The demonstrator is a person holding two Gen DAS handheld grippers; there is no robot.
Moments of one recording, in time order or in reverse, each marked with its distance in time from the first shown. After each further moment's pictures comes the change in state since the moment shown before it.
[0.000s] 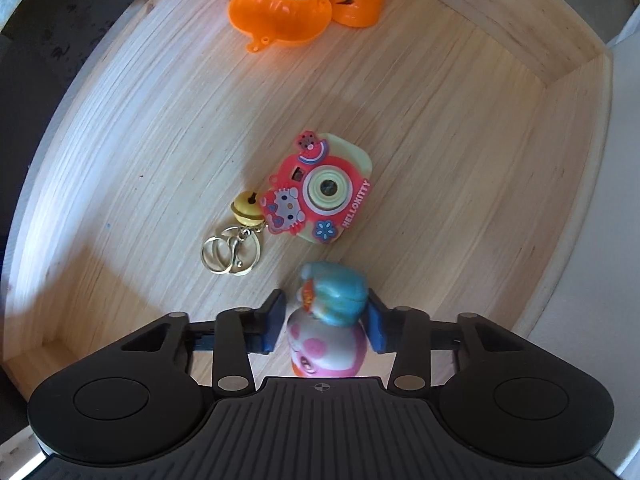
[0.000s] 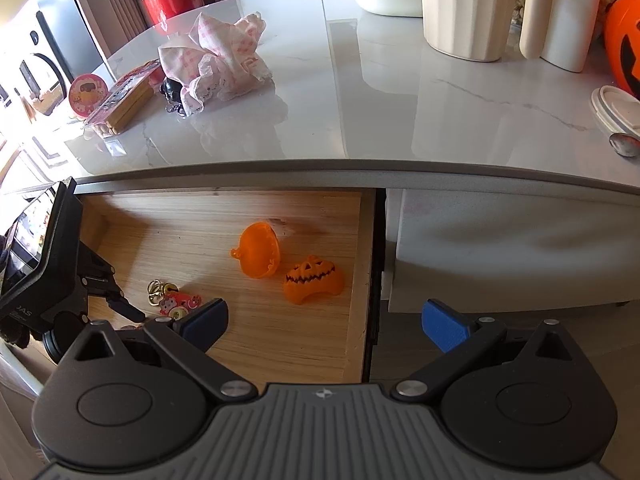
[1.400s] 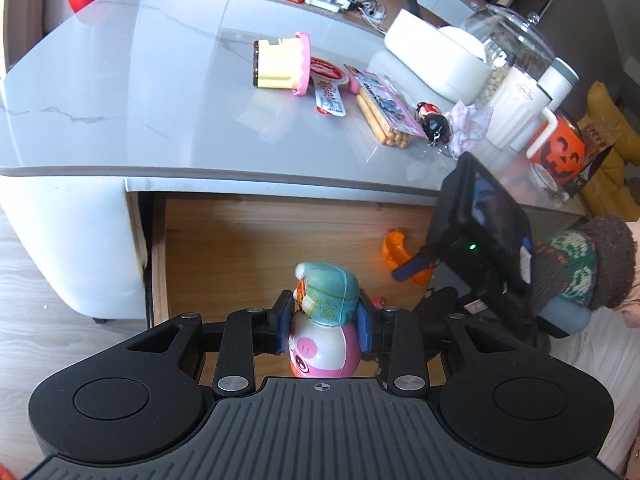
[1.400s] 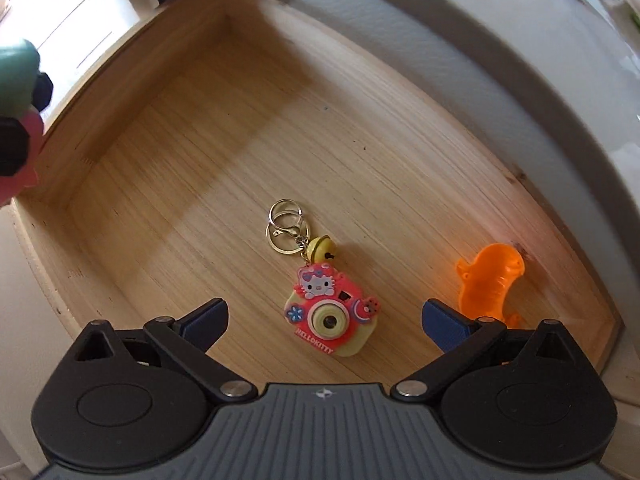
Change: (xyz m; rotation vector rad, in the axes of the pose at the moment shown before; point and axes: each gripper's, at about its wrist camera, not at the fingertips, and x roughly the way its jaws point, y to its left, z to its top) left arm -0.115 0.083 -0.207 -0.750 -0.818 -0.177; right arm 0.146 0.206 0.017 -0.642 0.493 0.015
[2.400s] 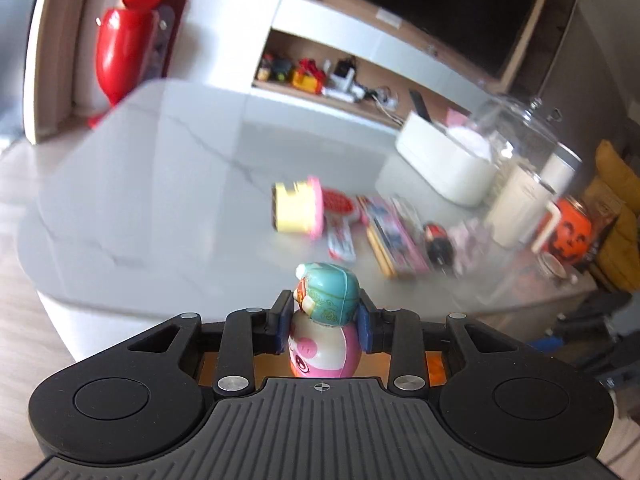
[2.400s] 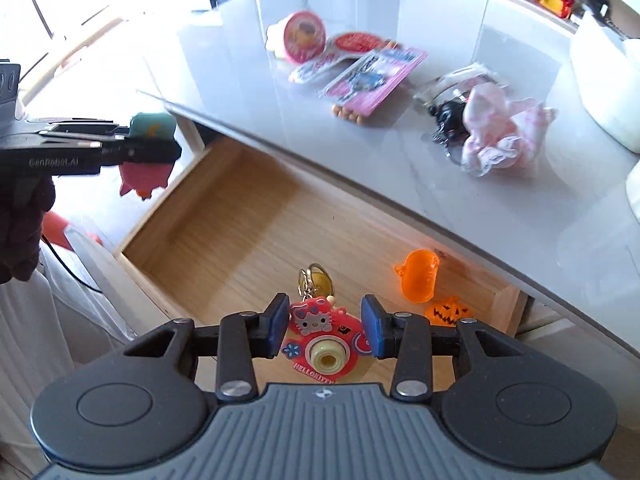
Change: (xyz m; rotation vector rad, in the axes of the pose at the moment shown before) left arm -0.044 -0.014 0.049 0.023 -0.304 0.128; right arm -0.169 -0.038 -0.098 0.216 -0.418 0.076
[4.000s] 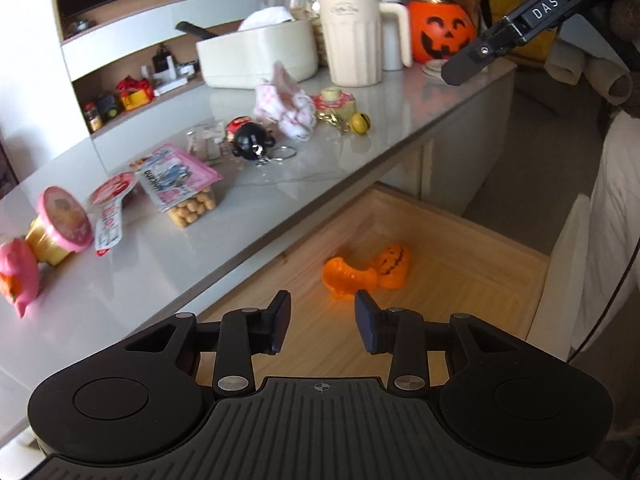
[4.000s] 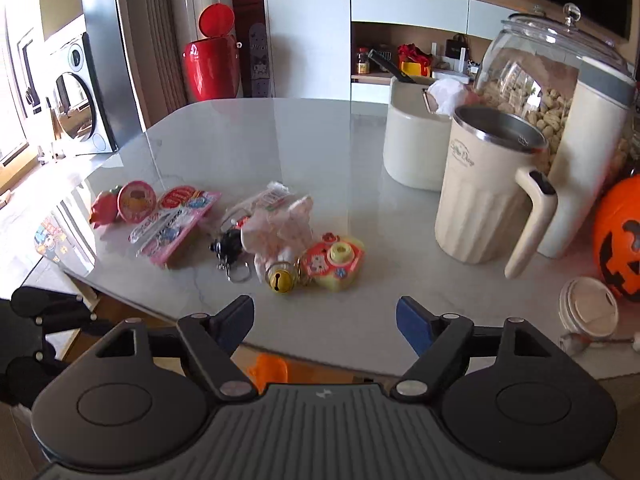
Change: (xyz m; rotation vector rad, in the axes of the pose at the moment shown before) left arm 0.085 -0.124 -0.088 0.735 0.169 -0.202; right arm -0.056 -0.117 -0.044 0.203 -0.303 -0.202
